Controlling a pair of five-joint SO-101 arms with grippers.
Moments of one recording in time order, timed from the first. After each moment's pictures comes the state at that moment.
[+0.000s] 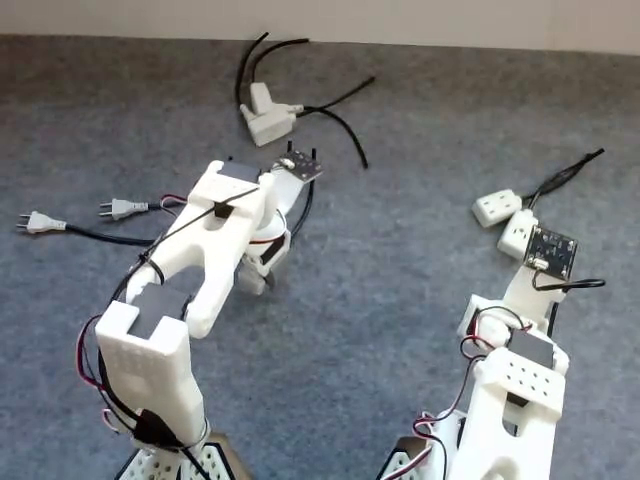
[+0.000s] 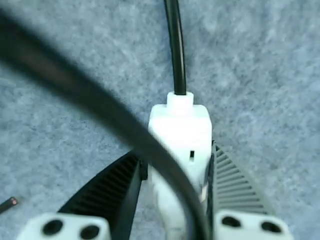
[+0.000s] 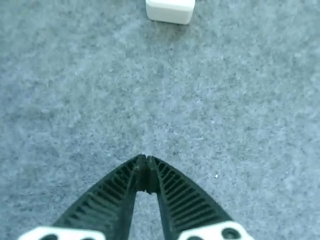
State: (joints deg) left arm 9.2 21.0 7.2 72.2 -19.4; right arm 17.1 -51.2 73.3 42.6 1.5
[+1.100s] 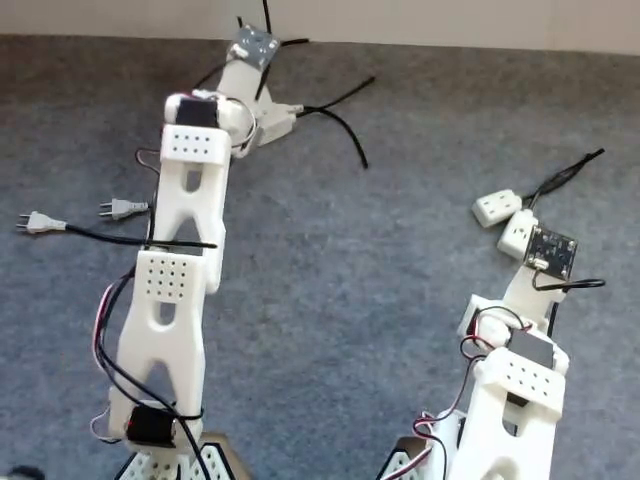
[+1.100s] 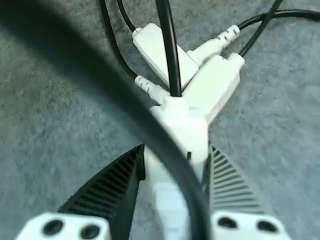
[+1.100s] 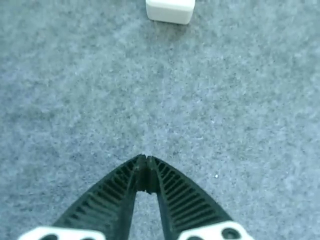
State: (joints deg) left arm -0.8 68.1 -81.5 75.5 -20.6; right arm 17.1 -51.2 73.3 42.6 1.5
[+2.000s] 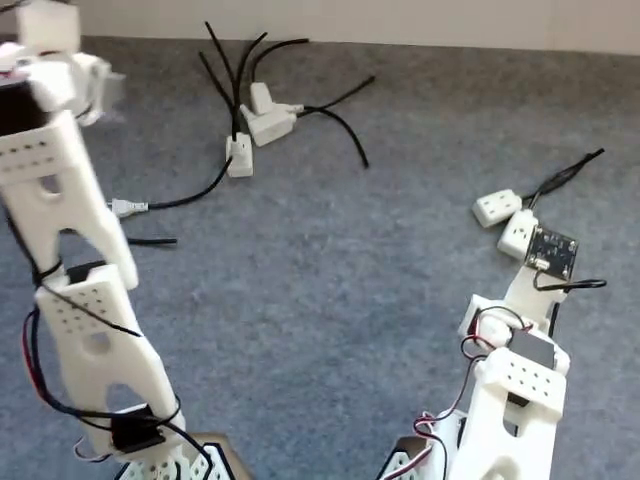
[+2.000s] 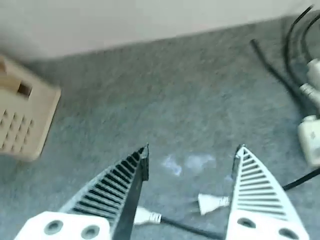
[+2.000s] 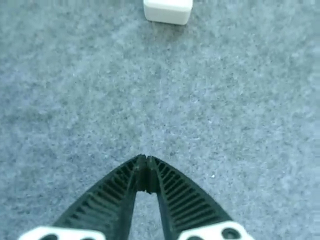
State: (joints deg) left arm -23.6 41.0 -91.1 99.6 -20.9; right arm 18.8 -51.2 71.9 42.6 1.5
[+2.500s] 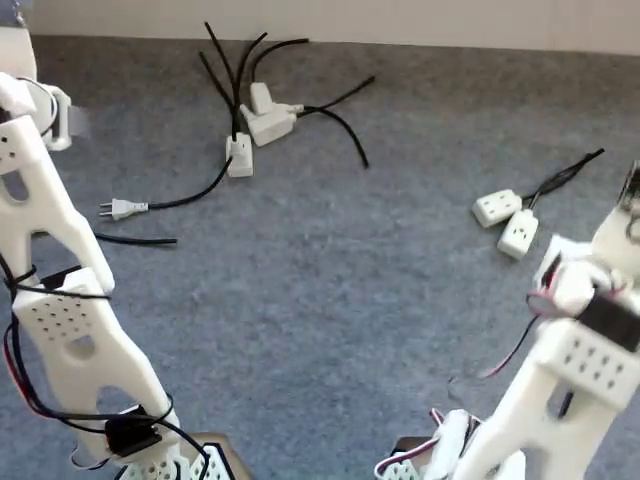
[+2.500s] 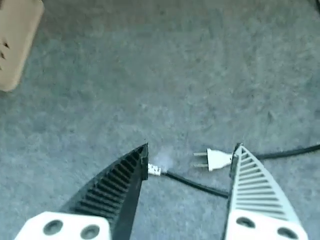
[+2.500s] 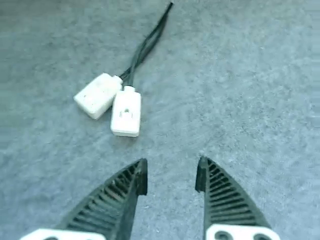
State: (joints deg) left arm -30.1 40.9 -78.6 101.1 -18.9; right arm 24.7 -40.1 27.9 64.4 8.0
